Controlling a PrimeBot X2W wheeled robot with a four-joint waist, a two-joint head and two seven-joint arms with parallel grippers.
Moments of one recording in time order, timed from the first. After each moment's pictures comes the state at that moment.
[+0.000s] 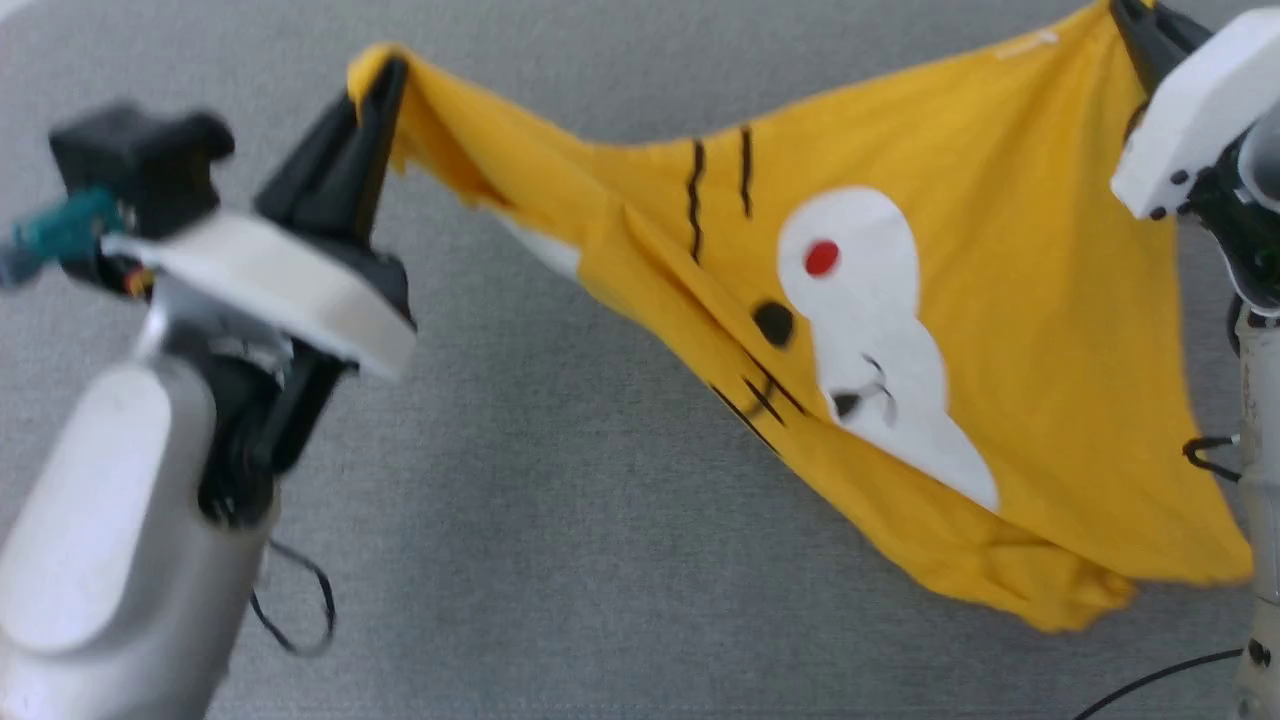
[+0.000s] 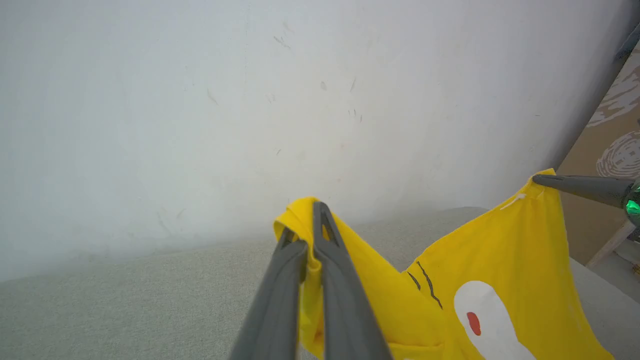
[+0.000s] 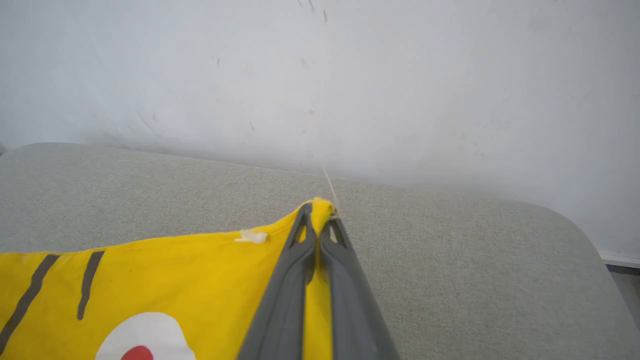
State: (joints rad) left arm -0.55 0.42 -0.28 -0.17 -0.61 0.04 0.18; right arm -0.80 -0.22 -0.04 0.25 0.28 0.13 0.54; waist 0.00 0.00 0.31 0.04
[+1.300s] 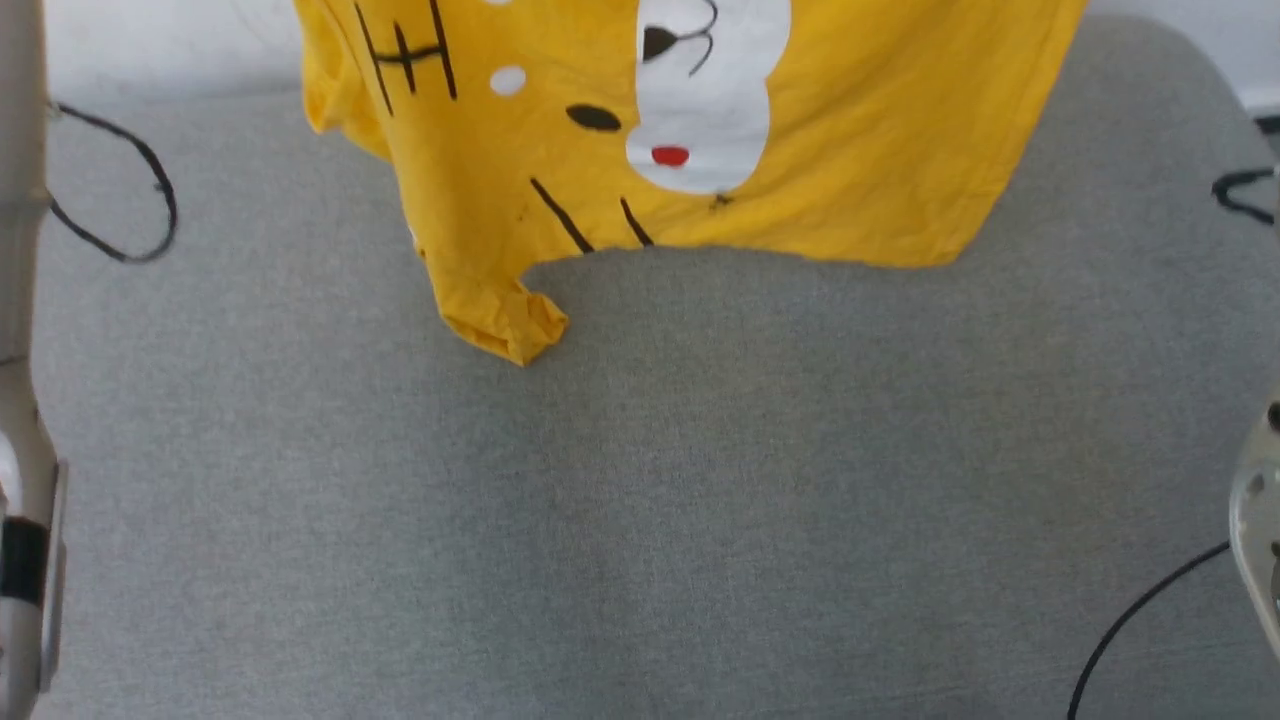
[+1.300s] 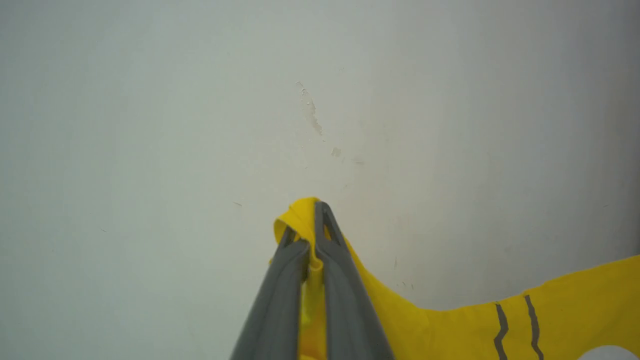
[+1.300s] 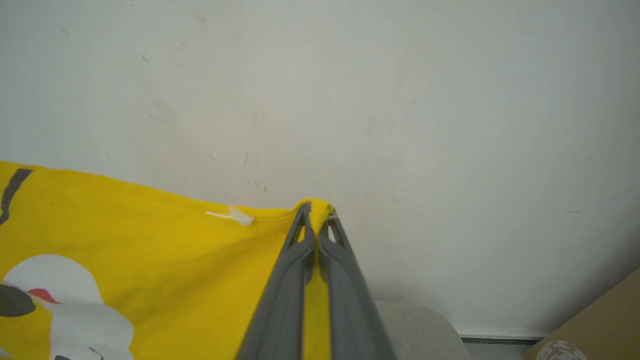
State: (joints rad) left arm -1.40 0.41 -0.35 0.49 -0.44 -0.01 0.24; right arm -1.28 -0.13 -0.04 0.53 0.11 0.13 0.55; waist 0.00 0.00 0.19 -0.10
